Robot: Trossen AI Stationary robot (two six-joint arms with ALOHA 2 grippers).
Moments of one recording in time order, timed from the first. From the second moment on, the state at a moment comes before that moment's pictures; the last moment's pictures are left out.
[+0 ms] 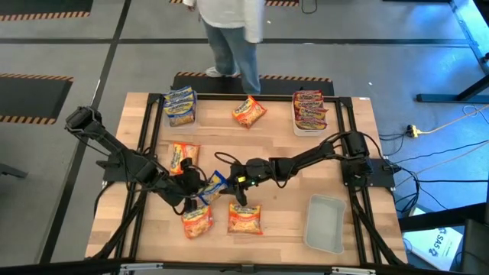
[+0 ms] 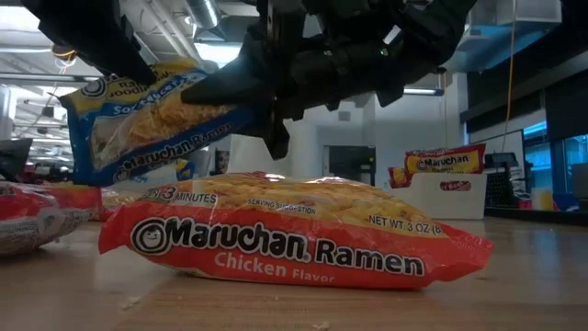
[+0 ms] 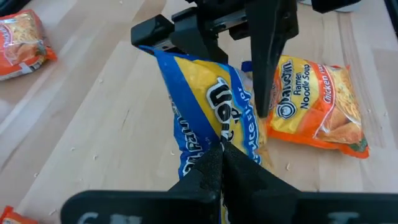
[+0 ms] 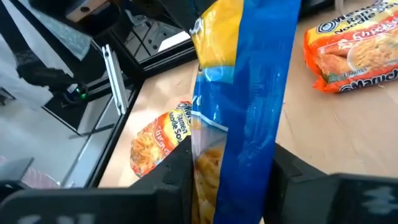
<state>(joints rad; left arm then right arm) -0.59 1.18 0.72 -0.38 -0.62 -0.60 0.13 2.06 1.15 0.60 -0.17 0.45</state>
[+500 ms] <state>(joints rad) -0.50 1.06 0.72 -0.36 -0.52 -0.63 0.13 2.06 1.15 0.60 -0.16 0.26</state>
